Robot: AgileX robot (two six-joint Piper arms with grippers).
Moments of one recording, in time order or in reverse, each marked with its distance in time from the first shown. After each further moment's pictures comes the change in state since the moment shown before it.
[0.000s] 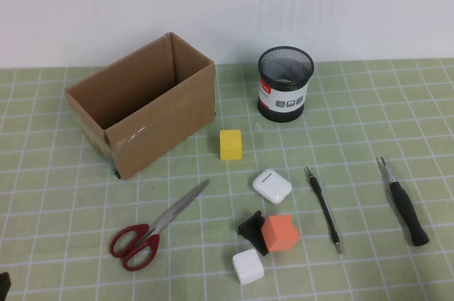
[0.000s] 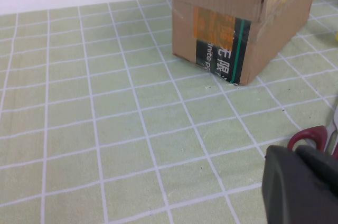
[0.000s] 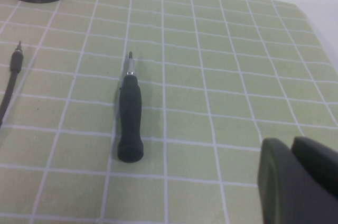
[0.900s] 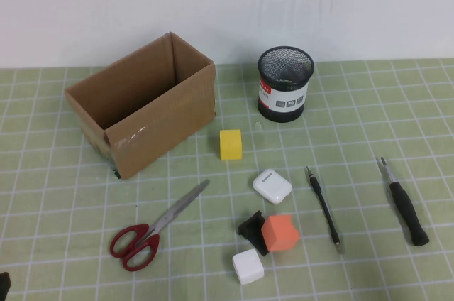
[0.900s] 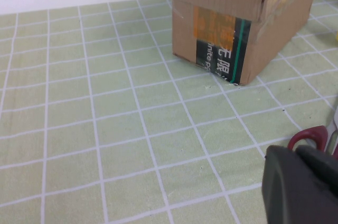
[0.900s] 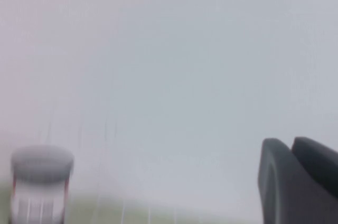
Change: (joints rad) right arm 0.000 0.000 0.006 0.000 -0.575 0.000; left arm 0.000 0.000 0.000 0.000 0.000 0.000
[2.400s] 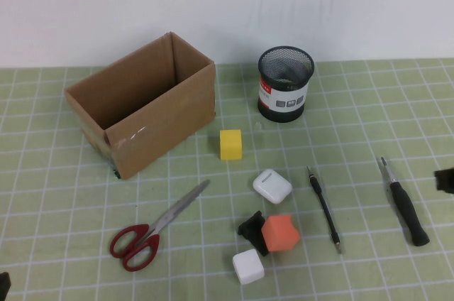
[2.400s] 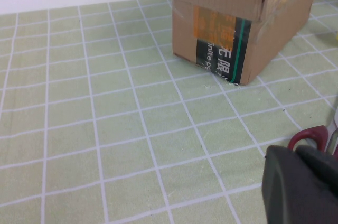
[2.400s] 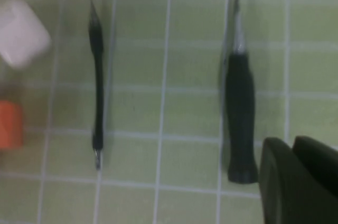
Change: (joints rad) right arm 0.000 1.232 -0.770 0.434 0.838 -0.233; left arm 0.000 0.000 0.000 0.000 0.000 0.000
